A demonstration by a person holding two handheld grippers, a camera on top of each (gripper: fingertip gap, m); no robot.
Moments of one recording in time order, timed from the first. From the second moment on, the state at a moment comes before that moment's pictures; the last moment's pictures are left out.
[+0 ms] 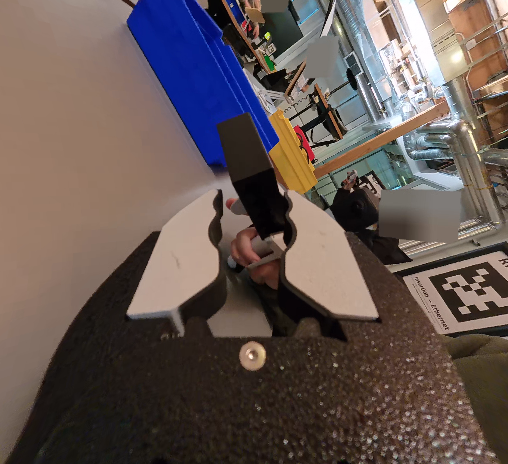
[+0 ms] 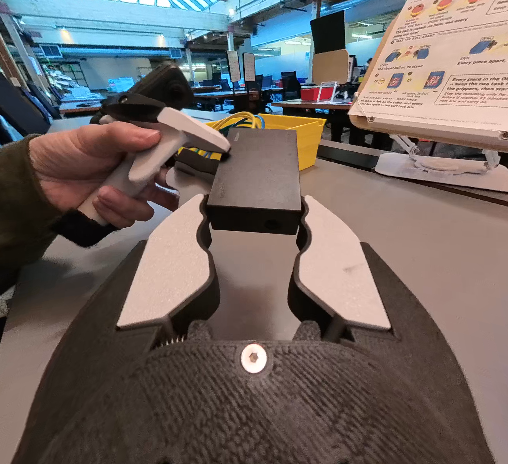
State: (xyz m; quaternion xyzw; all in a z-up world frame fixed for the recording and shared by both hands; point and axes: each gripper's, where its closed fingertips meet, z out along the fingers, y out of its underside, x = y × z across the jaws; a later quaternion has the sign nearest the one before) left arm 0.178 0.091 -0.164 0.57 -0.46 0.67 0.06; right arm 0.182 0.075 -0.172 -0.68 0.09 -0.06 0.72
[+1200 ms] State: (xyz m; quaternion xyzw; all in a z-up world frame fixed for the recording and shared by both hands) left arm 0.170 0.073 -0.160 0.54 -0.48 0.68 0.11; right arm 0.173 0.077 -0.169 -0.68 0.06 -0.07 0.73
